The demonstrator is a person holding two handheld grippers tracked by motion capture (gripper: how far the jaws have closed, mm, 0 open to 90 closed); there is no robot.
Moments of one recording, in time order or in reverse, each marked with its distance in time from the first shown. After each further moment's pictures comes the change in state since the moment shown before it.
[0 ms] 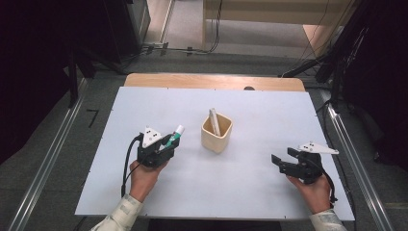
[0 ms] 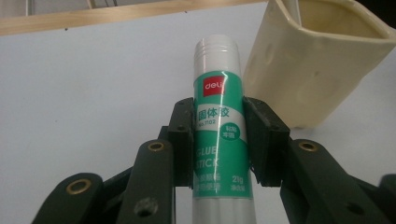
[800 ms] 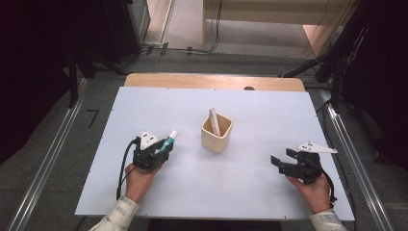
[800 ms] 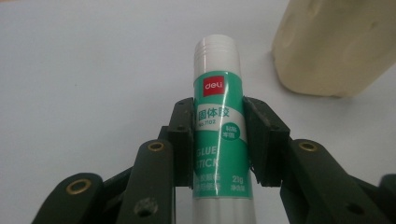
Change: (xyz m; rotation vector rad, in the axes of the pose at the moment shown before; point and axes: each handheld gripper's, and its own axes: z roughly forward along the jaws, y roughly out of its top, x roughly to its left) left arm 0.015 -0.019 0.004 0.066 0.044 0.005; right arm 0.000 0.000 0.002 0.027 0.013 -0.001
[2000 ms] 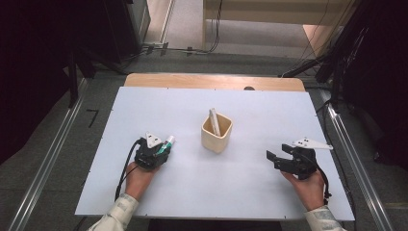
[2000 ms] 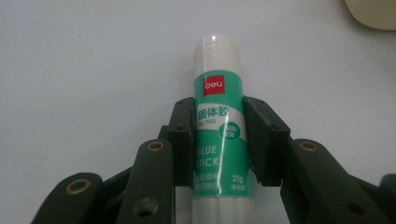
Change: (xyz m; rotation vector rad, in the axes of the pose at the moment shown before) left arm 0.016 -0.020 0.031 0.159 0.075 0.062; right arm 0.010 0.013 0.005 -0.037 0.006 0.008
